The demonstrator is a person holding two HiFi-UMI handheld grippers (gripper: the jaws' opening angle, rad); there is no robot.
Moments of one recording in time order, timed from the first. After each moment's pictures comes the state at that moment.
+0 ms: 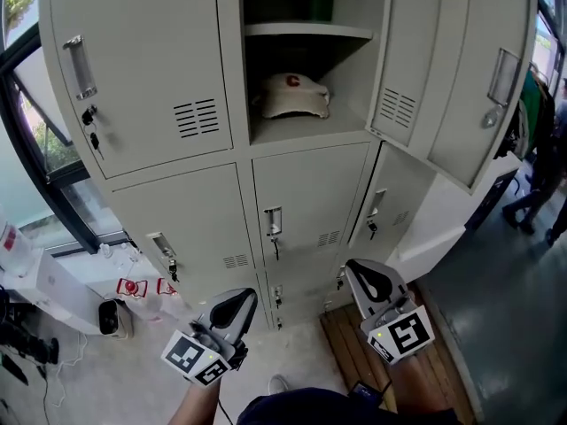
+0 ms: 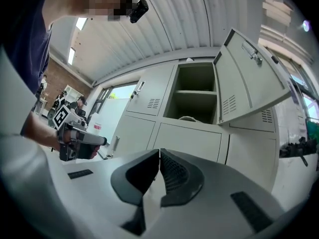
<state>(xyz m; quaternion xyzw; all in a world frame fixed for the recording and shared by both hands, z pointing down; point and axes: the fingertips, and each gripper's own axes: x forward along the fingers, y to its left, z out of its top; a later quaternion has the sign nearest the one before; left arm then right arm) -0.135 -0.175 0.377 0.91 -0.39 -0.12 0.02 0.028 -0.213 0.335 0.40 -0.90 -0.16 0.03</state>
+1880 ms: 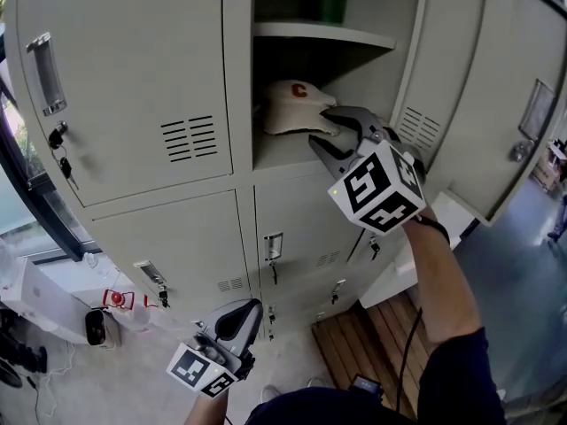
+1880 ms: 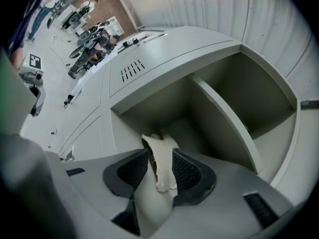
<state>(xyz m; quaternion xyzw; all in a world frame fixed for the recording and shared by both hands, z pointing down) -0.138 -0.234 0.382 0.91 -0.38 -0.16 0.03 -0.061 -0.431 0.170 0.38 -0.77 -0.41 0.31</state>
